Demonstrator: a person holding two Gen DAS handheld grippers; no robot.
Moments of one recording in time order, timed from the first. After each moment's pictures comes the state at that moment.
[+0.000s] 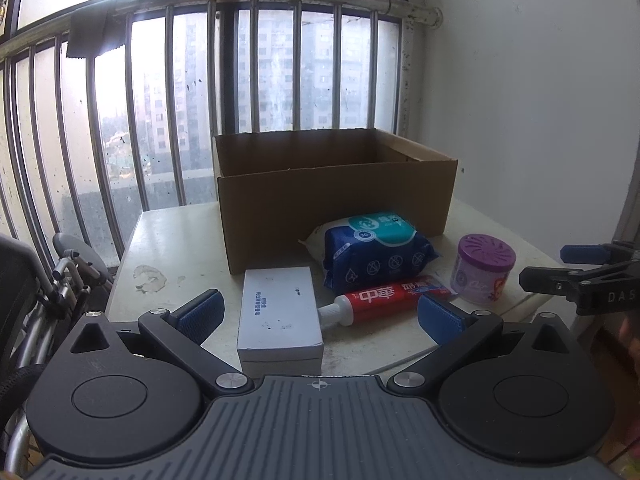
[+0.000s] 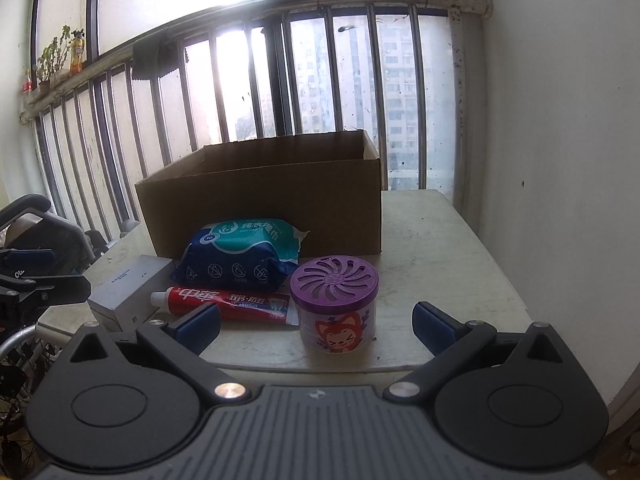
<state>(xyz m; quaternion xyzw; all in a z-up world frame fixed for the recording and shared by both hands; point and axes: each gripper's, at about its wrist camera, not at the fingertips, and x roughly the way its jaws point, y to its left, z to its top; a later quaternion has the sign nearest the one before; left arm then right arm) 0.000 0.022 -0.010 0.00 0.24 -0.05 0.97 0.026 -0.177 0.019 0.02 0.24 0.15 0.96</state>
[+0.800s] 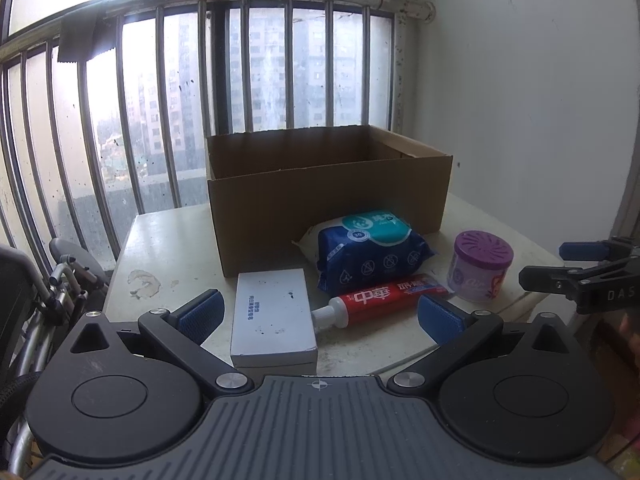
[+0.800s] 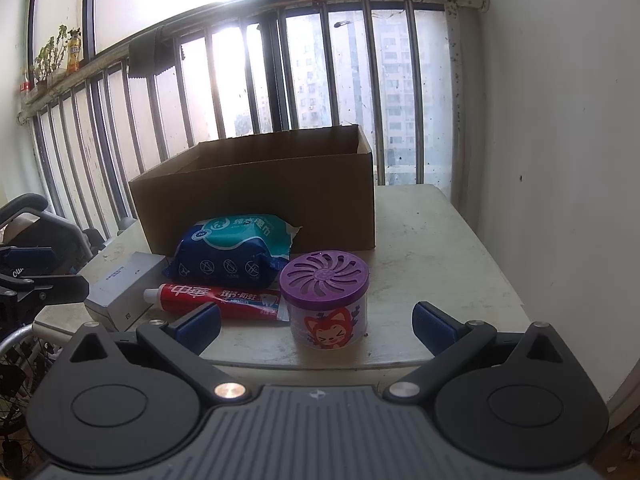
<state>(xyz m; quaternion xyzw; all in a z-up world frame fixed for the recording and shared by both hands) 0.005 0.017 -0.006 0.01 0.24 -0.05 0.97 0.029 -0.183 0.016 0.02 0.25 0.15 0.96</state>
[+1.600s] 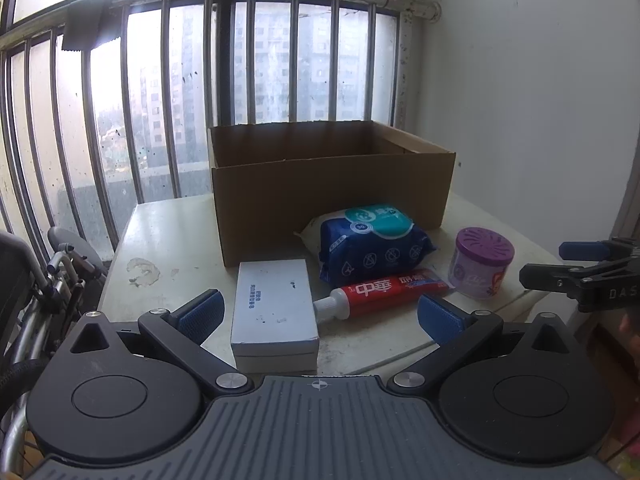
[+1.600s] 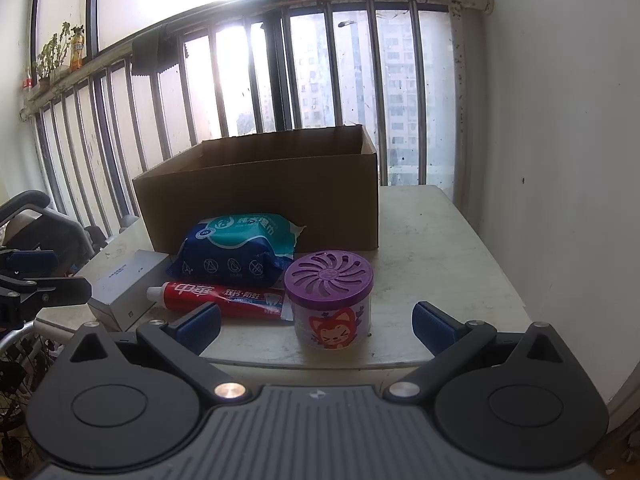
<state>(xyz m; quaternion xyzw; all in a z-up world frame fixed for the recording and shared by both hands) 0.002 0.022 -0.012 0.00 0.25 -0.05 0.97 0.029 -0.181 0.017 0.02 0.25 0.15 0.96</state>
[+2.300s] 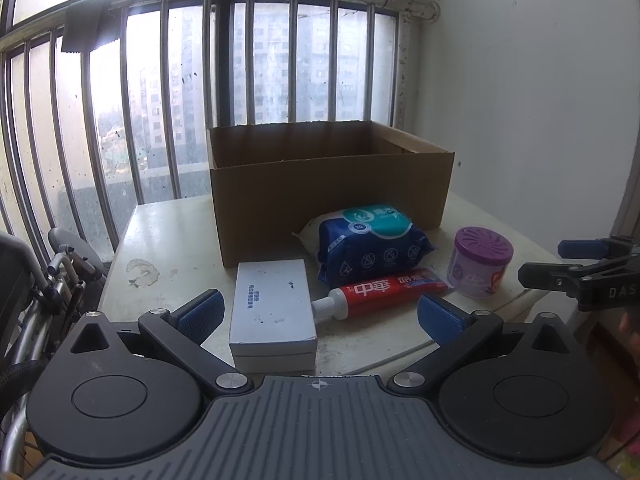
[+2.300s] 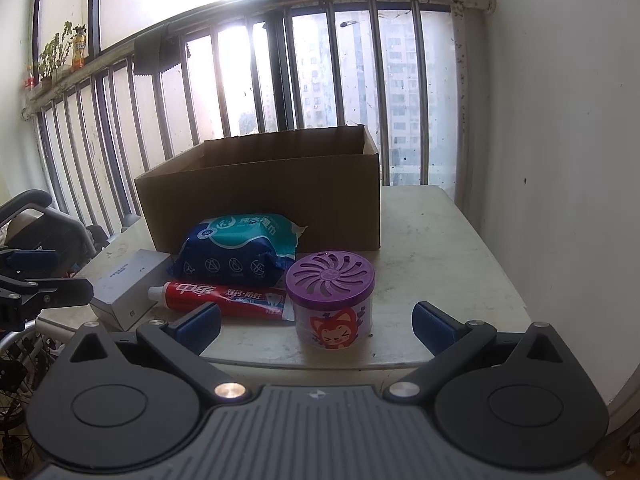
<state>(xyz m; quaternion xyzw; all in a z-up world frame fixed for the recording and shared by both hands) 0.002 0.020 -0.011 0.00 0.25 -0.05 0.97 0.029 -0.181 0.018 0.01 0.25 0.15 0.96</state>
